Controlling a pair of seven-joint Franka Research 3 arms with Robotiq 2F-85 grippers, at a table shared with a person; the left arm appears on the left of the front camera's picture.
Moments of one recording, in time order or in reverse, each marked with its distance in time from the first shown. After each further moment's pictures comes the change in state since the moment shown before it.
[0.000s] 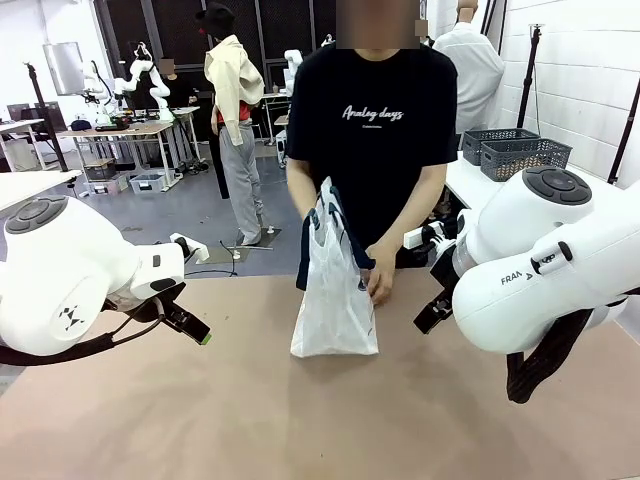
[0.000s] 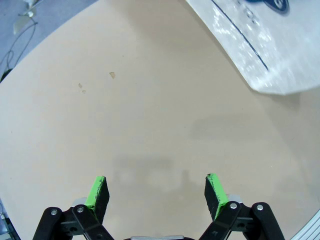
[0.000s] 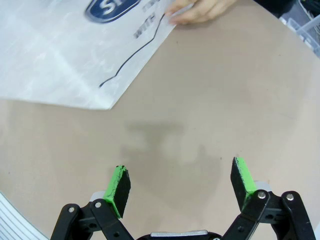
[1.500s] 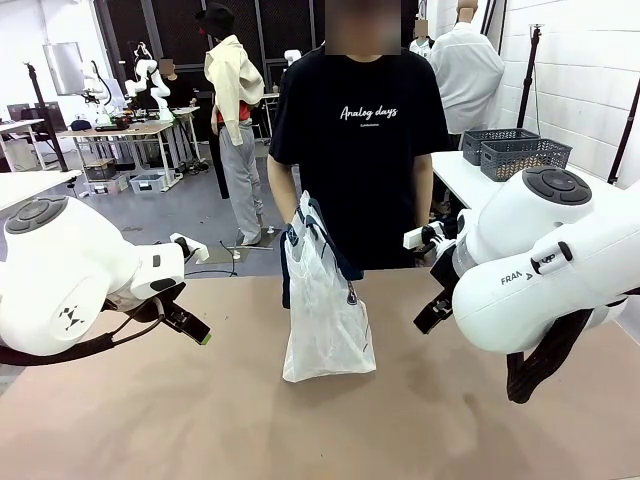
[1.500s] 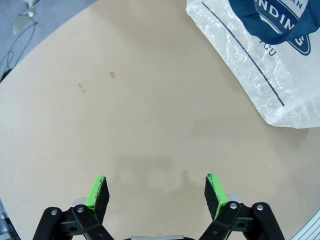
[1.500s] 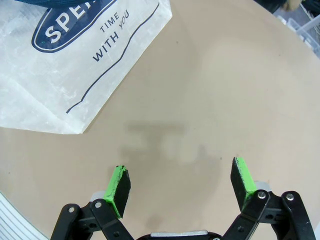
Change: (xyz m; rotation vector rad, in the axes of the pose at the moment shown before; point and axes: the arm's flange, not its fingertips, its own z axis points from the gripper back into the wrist) left arm 0.000 0.000 0.000 0.000 0.000 0.000; right arm 0.000 0.000 0.000 0.000 0.000 0.000
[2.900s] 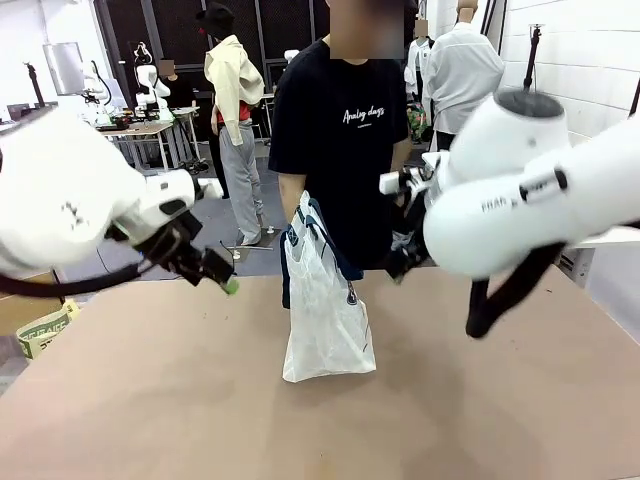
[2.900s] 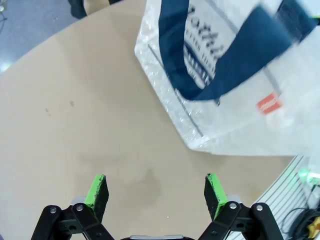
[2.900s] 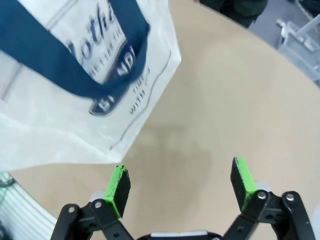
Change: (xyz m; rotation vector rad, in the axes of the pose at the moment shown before) left arm 0.082 -0.015 0.079 -0.215 -0.007 0.113; right arm 0.088 0.008 0.065 0.011 -0.015 -0.077
